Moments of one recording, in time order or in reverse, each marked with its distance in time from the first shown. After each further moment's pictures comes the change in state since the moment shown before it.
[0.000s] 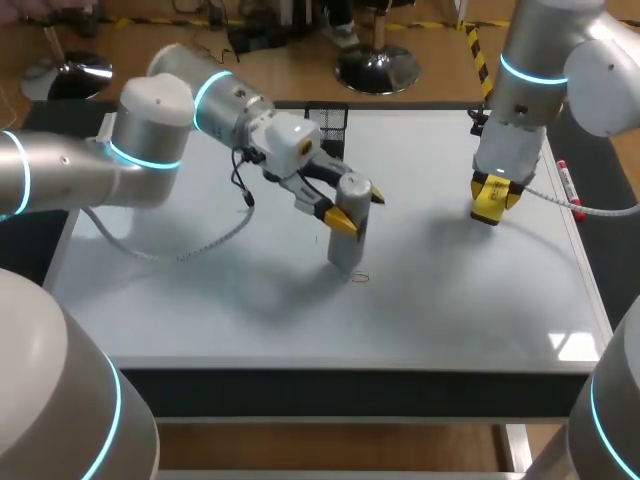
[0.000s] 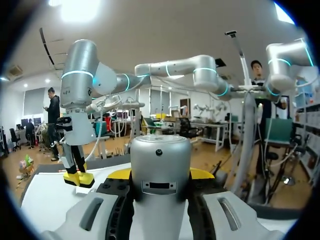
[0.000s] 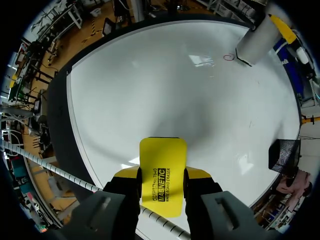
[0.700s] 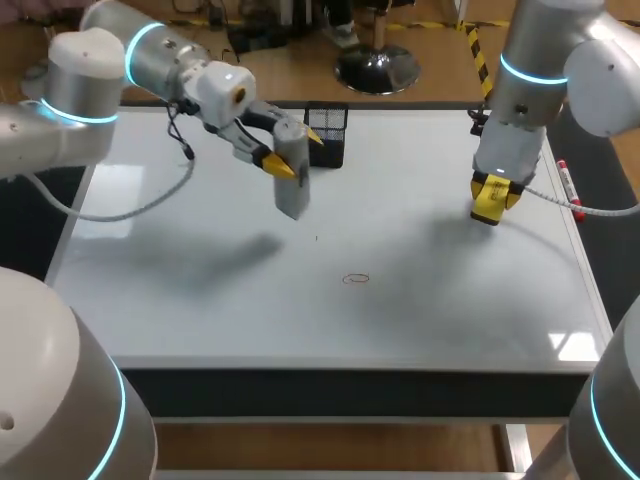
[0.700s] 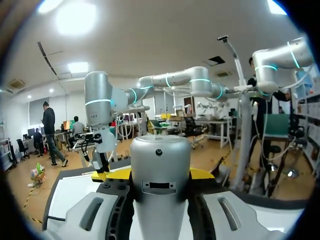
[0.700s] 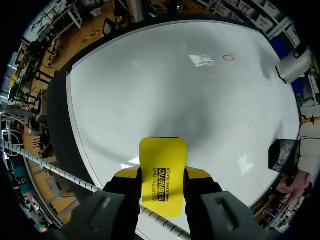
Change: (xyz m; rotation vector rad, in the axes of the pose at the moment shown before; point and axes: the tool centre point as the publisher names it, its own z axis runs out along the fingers) left arm 0.002 -0.036 -0.116 -0.006 -0.056 0.067; right arm 0.000 0.000 0.000 0.000 0.000 0.000
